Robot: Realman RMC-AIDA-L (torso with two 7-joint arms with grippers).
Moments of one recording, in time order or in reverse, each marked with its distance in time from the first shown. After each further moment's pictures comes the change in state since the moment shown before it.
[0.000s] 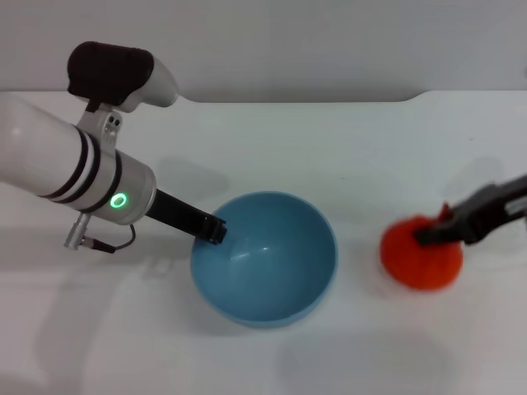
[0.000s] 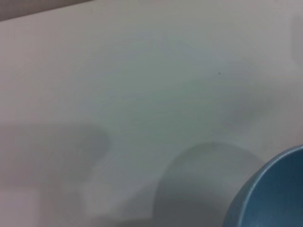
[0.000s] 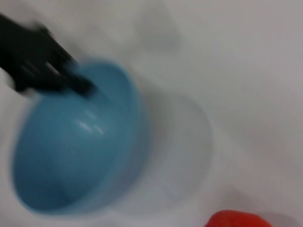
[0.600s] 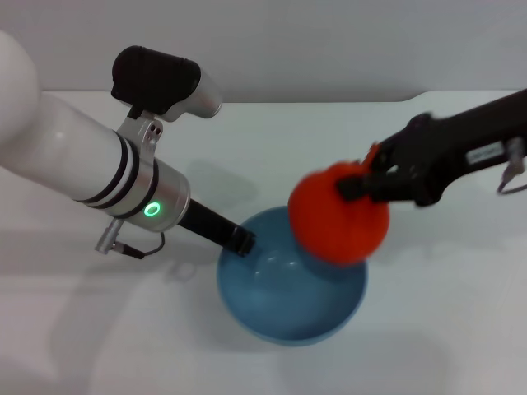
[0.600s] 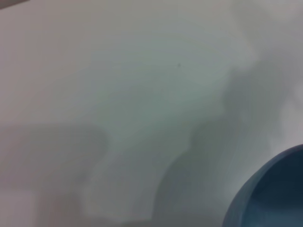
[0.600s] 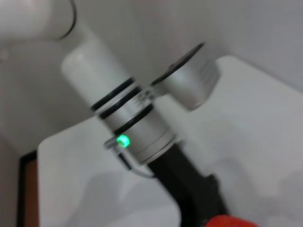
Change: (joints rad) left arm -0.034 -0.005 0.102 -0.001 -0.019 -0.022 -0.014; right arm -0.003 0.007 -0.113 -0.245 0.382 -0.102 -0.016
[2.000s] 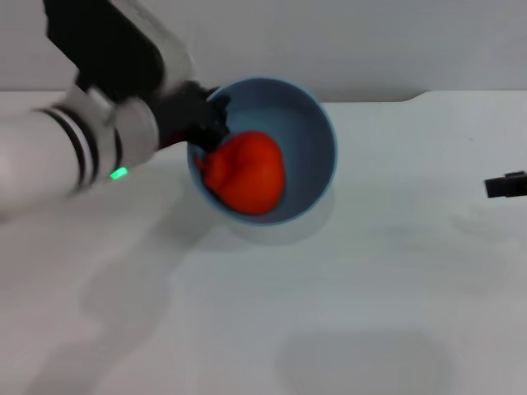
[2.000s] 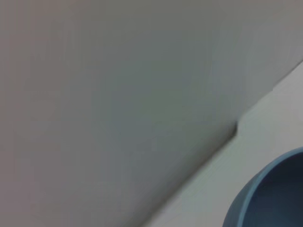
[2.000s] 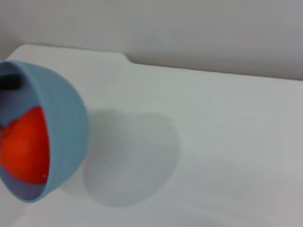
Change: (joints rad) left arm 0.353 0.017 0.200 0.406 0.272 -0.584 0.229; right arm -0.100 -0.006 0.368 0.072 -0.374 0.091 0.108
